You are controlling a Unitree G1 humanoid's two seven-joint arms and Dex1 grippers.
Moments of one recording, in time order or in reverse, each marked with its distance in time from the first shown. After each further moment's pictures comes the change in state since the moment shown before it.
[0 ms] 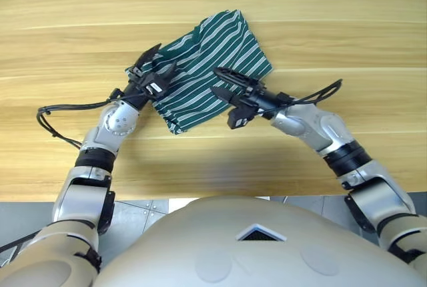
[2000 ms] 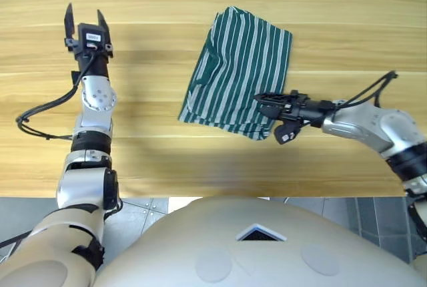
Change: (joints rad) left arm -0.189 -0.065 0.189 0.148 -0.182 0.219 0.257; right arm 0.097 -0.506 -0.062 -0.131 0.026 -0.076 0.212
